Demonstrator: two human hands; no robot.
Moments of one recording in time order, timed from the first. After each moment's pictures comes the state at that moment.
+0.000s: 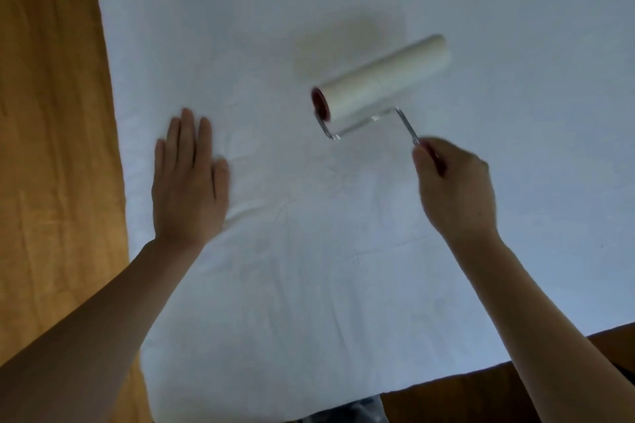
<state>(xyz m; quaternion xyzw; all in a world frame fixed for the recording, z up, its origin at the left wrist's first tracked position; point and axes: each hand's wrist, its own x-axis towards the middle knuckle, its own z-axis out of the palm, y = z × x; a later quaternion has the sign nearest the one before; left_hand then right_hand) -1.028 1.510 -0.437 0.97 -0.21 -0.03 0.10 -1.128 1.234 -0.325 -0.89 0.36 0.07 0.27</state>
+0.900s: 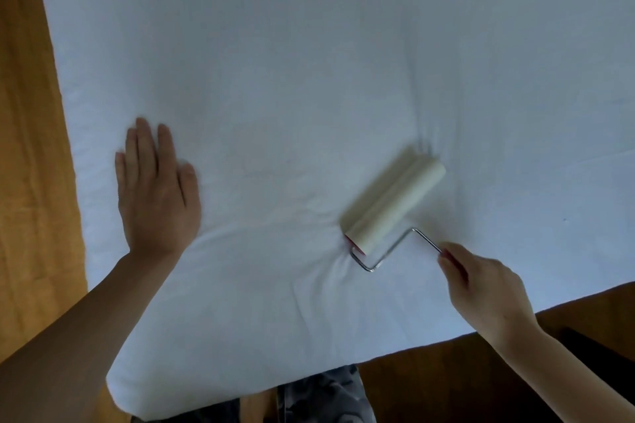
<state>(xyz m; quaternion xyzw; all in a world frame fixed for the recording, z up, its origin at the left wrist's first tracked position) -1.080 1.498 -0.434 0.98 -0.15 -0.01 0.11 -1.309 1.174 -0.337 -0.91 0.27 0.28 0.14</state>
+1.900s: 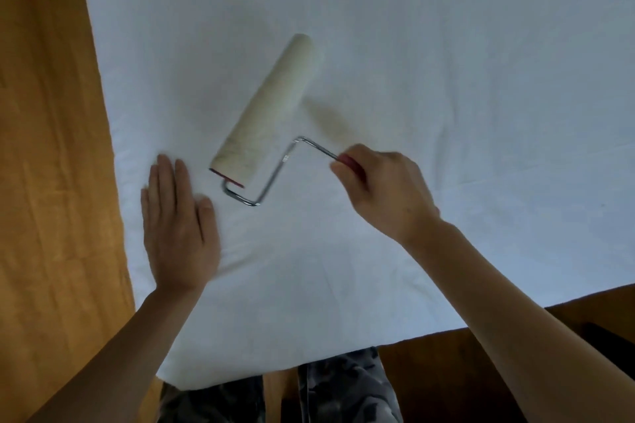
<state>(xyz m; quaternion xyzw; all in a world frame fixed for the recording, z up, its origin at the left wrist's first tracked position) -1.140 1.541 -0.435 0.98 -0.12 -0.02 0.16 -1.163 1.274 -0.347 -0.95 0.11 0.08 0.26</state>
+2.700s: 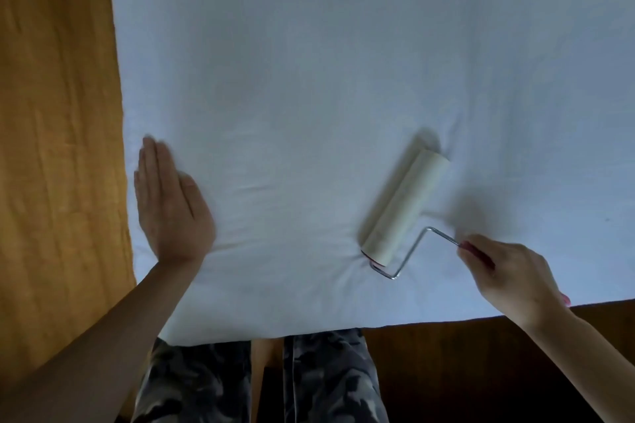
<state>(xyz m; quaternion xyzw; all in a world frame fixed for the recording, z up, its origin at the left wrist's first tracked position) -1.159 1.551 -0.447 0.98 -0.02 0.06 0.17 -1.312 1.167 -0.339 -0.93 0.18 0.28 0.15</state>
